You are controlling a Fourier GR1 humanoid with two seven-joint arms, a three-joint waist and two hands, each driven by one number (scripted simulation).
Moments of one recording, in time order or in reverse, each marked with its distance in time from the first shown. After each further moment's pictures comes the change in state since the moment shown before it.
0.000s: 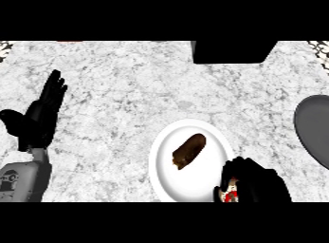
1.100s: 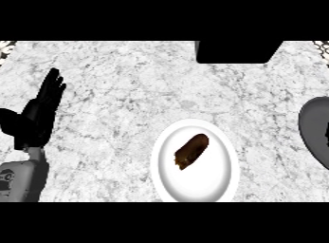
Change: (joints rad) left arm -0.007 0.009 0.014 -0.006 0.017 -0.031 0.004; right arm -0.070 -0.190 -0.910 0.226 -0.573 -0.228 -0.448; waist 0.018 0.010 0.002
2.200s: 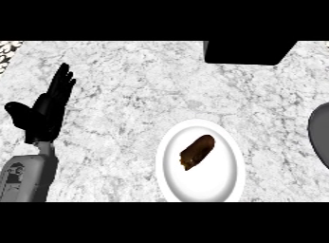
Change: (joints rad) left arm -0.044 -0.028 -0.028 0.010 -0.016 0.006 0.015; right arm -0.445 -0.238 -0.272 1.374 -0.088 -0.078 -0.698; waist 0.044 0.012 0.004
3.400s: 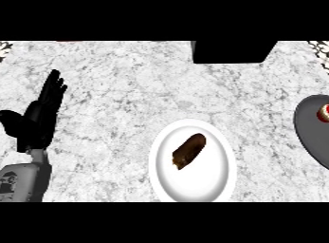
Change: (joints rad) left arm 0.058 0.005 0.022 -0.035 -0.015 0.022 0.003; right arm 0.190 -0.138 -0.275 0.189 -0.375 0.523 -0.470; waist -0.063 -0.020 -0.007
